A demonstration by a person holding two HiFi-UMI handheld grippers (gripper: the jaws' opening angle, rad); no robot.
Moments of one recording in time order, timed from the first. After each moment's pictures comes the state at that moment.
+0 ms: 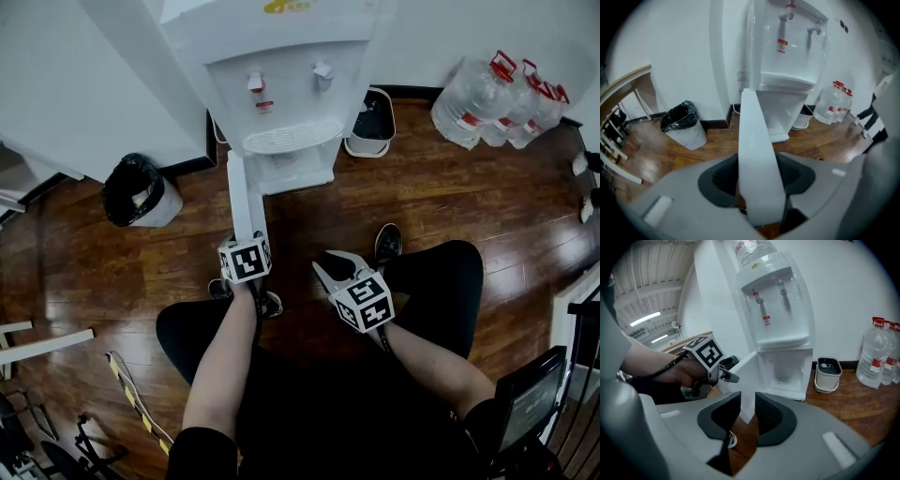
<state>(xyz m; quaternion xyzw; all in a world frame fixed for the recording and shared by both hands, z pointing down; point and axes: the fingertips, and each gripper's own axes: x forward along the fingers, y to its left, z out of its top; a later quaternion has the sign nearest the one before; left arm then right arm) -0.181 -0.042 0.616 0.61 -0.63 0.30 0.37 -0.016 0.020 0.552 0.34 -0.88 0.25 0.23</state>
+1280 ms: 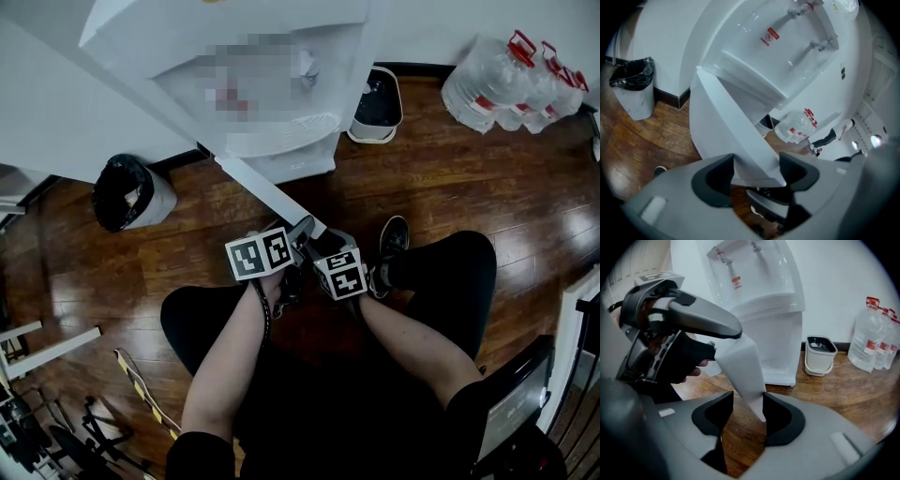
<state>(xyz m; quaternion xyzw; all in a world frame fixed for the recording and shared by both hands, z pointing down) -0.041 -0.090 0.598 0.70 -0.48 0.13 0.52 -0.011 -0.049 0.665 0.39 -0.81 0.31 0.30</state>
